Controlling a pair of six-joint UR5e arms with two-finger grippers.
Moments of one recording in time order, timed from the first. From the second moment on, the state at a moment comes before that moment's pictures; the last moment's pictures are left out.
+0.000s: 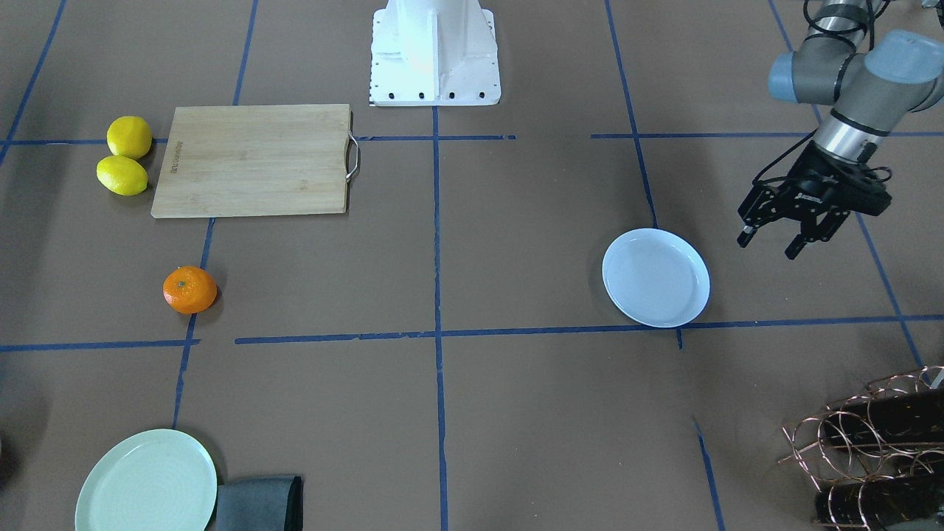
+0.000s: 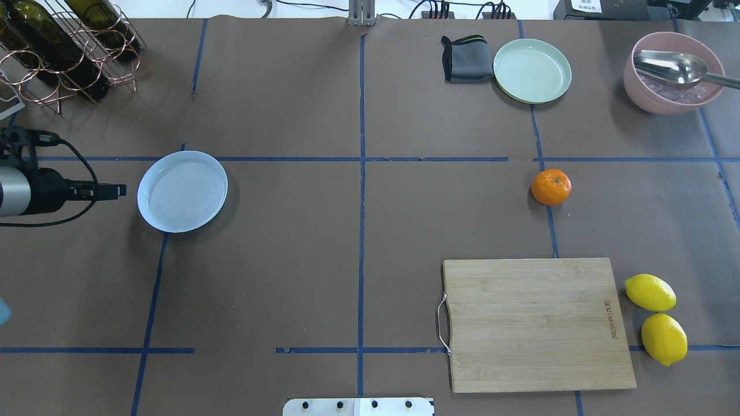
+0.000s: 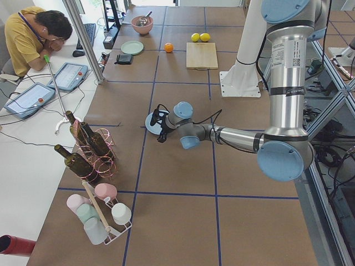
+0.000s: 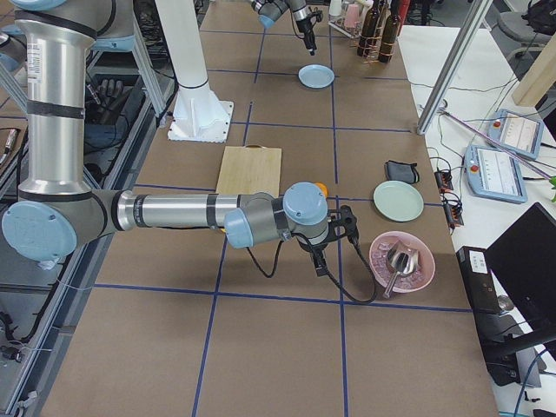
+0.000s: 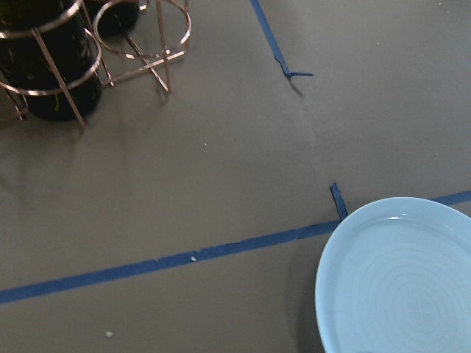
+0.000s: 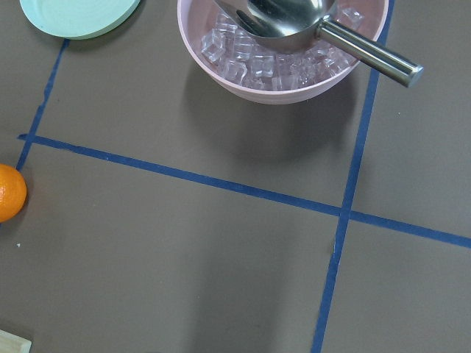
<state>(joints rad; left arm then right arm) -0.78 -1.53 -1.65 -2.59 -1.81 -1.04 1.57 -1.67 1.72 -1.31 2.49 0.00</state>
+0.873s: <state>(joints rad) -0.72 -1.63 -1.54 -2.59 -1.77 -1.16 1.57 -1.67 1.72 -1.31 2.48 0.00</state>
